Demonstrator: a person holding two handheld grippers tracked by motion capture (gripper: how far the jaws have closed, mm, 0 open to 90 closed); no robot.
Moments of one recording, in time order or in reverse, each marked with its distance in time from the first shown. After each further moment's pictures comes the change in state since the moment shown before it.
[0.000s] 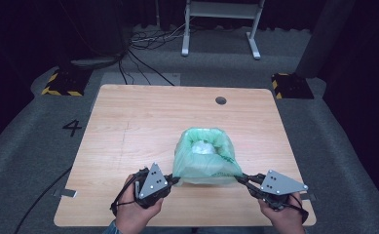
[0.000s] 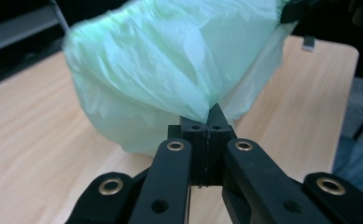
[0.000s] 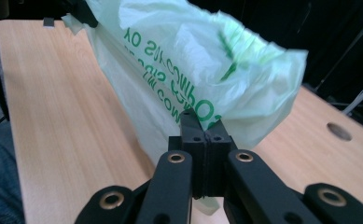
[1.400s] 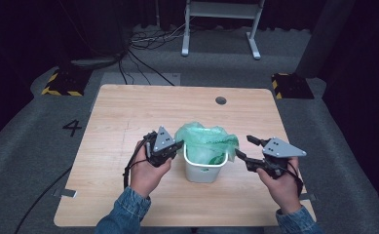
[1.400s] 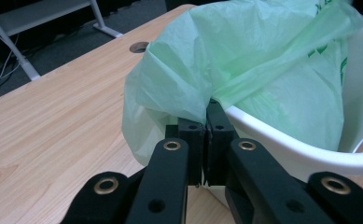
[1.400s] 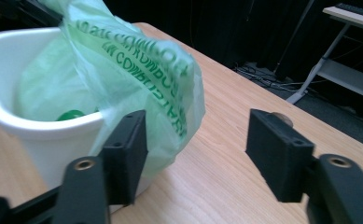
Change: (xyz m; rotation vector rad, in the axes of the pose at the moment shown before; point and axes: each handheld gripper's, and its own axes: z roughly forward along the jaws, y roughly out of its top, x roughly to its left) left arm 0.063 0.023 0.061 0.058 0.089 -0.088; right arm -0.066 0.007 0.026 0.001 -0.156 0.127
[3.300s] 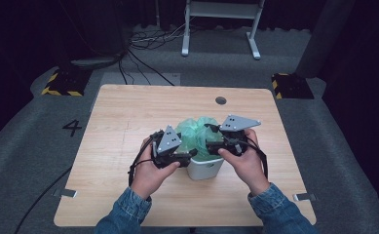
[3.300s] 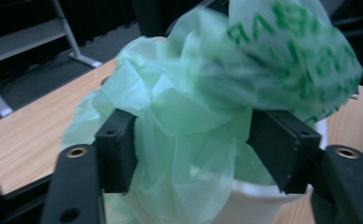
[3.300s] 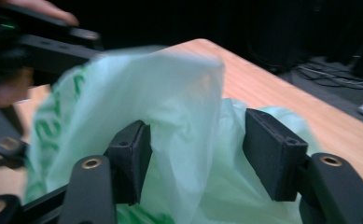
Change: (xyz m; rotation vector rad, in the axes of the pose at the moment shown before) left arm -0.016 0.017 0.008 -0.099 -0.107 0.057; right arm 0.037 0.074 0.086 0.039 0.242 0.073
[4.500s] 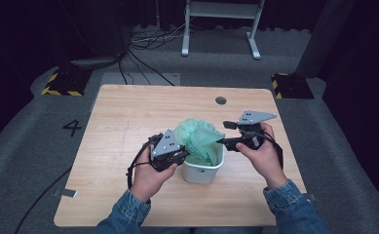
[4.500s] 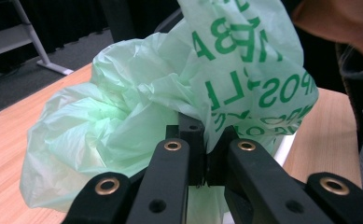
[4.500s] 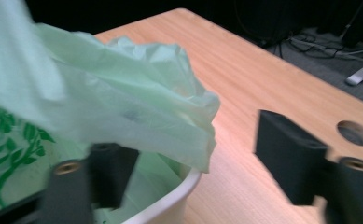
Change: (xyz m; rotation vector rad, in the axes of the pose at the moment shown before) left arm -0.004 0.001 -0.015 -0.026 -0.108 -0.007; right arm -0.048 -0.016 -0.023 0.099 -0.041 0.037
